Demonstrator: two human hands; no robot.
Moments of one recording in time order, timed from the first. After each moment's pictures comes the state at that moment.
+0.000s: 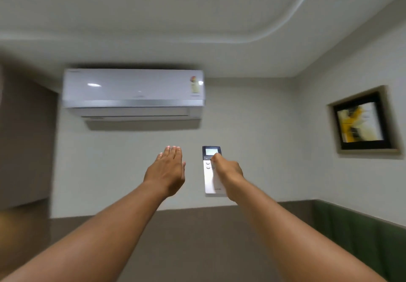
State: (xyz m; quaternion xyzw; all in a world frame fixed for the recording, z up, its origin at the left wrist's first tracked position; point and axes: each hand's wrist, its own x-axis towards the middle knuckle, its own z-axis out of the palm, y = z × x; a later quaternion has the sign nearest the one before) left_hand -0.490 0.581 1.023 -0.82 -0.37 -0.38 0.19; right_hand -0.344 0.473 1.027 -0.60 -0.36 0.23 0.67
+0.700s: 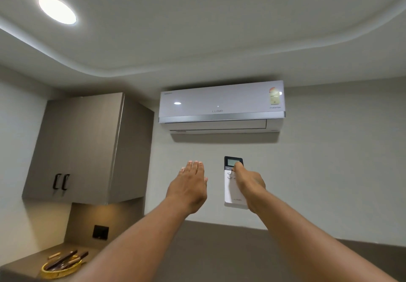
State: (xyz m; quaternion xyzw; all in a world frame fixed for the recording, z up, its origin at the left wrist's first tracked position) left_hand -0.672 0.605 1.017 -0.77 -0.49 -0.34 0.23; right_hand -0.507 0.567 1.040 -0.56 -0.45 0.26 0.64
